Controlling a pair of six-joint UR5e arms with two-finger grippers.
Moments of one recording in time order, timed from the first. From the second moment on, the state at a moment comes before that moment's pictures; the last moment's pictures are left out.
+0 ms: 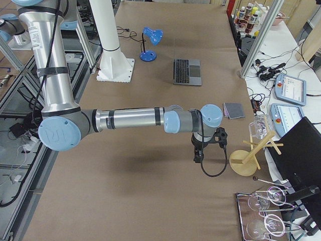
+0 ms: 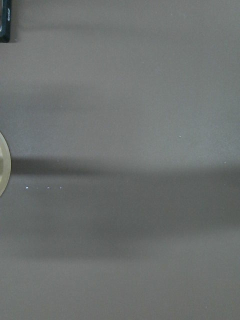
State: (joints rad) left arm -1.57 -1.58 -1.63 -1.55 -2.30 -0.13; right arm 1.49 -1.42 1.53 -1.61 2.37 0.06
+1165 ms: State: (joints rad) left arm -1.56 -1.72 -1.64 -1.54 -2.33 -0.14; right arm 1.42 -1.34 1.52 -1.61 2.34 0.07
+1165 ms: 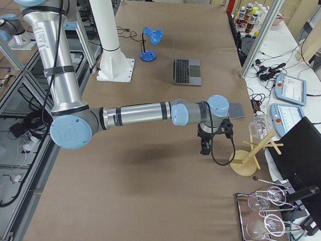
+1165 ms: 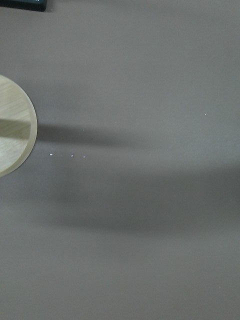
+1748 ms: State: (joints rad) left arm -1.39 -1.85 -1.69 -1.60 -2.44 -0.37; right arm 1.30 -1.22 1.52 -1.57 2.45 0.18
